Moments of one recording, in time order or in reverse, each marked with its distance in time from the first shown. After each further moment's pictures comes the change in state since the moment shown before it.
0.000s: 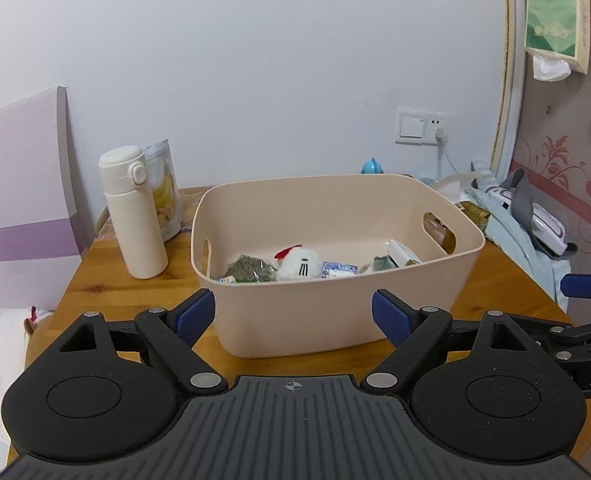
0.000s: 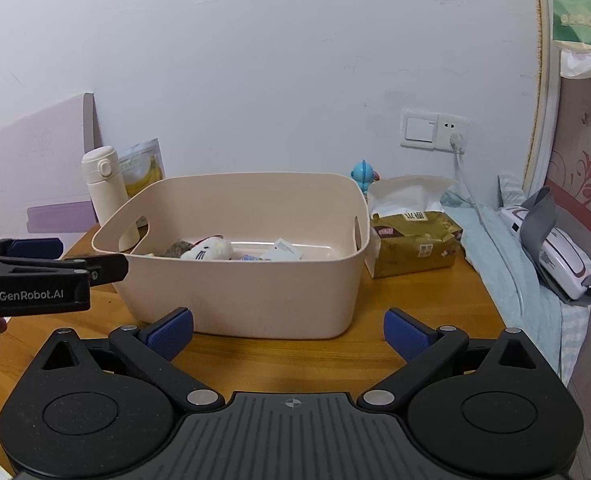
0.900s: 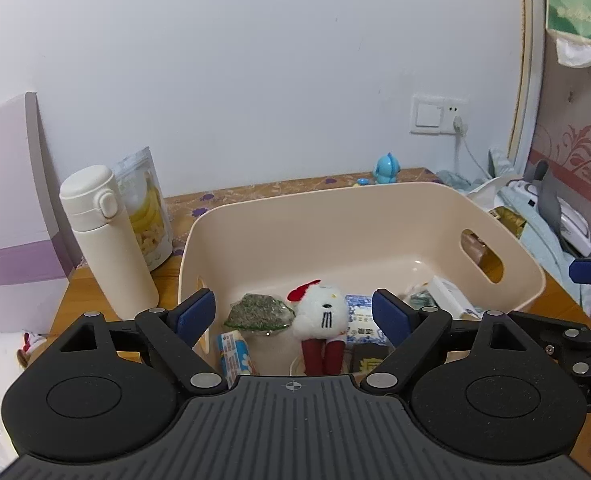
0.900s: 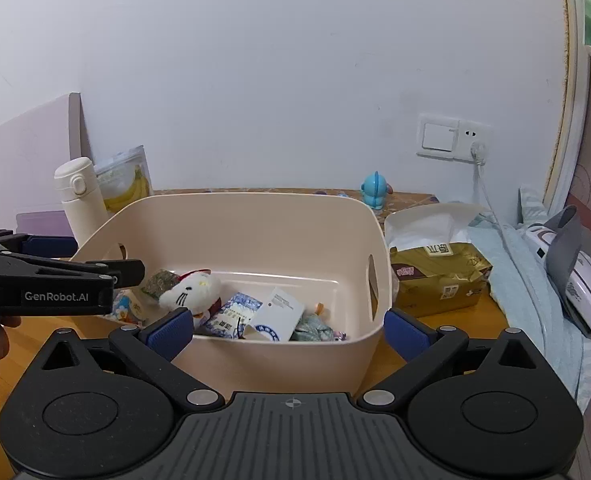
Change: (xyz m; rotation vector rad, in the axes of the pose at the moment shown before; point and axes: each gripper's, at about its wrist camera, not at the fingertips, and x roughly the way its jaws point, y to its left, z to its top) left arm 0.082 0.013 0.047 0.041 0.055 0.002; right arm 0.067 0.000 0.047 -0.019 0.014 0.010
